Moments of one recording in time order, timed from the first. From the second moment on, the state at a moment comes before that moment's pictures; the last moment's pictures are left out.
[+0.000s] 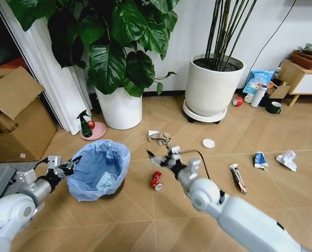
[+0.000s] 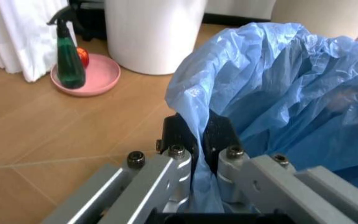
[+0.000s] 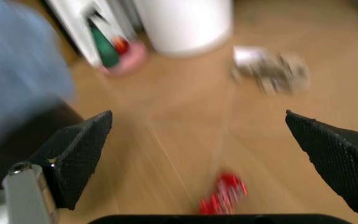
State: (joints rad) left arm 1.41 -0.75 -0.66 -1.84 -0.93 0.26 0.14; right arm -0.93 1.00 -0.27 1.74 0.87 -0.11 0.35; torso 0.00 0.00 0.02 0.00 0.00
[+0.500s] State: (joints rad) left arm 1.42 -0.75 -0.66 -1.86 -0.93 0.27 0.13; right arm -0.92 1.07 -0.29 1.53 0.97 -0.17 0.36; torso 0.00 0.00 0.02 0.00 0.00
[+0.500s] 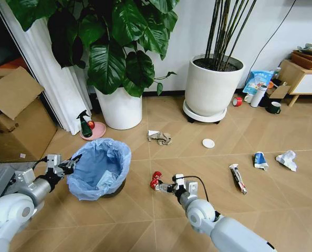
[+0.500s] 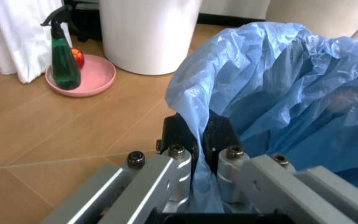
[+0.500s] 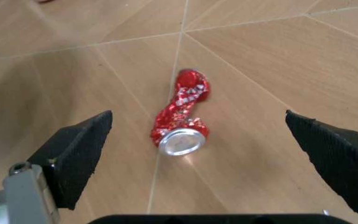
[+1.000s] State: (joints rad) left arm 1.43 -0.75 -0.66 -1.86 -0.92 0.26 0.14; right arm -0.81 1.26 -0.31 1.26 0.92 -0.14 0.30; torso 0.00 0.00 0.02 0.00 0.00
